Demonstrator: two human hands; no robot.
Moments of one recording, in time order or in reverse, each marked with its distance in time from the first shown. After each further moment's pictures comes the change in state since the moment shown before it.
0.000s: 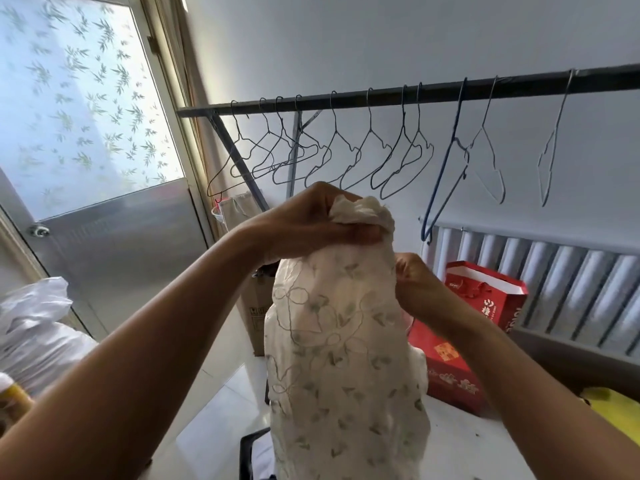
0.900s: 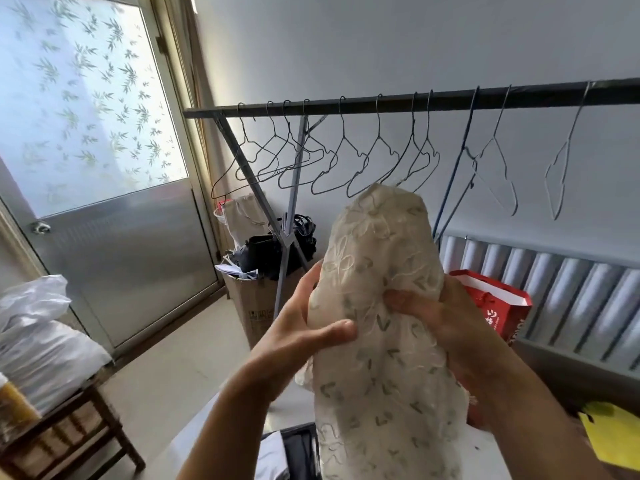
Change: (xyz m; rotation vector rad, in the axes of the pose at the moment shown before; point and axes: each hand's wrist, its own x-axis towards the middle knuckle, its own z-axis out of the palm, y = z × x) left_hand -0.069 -0.080 0.074 -0.761 0.274 -0.185; right_hand -0.028 -0.010 0.000 0.310 0.183 0.116
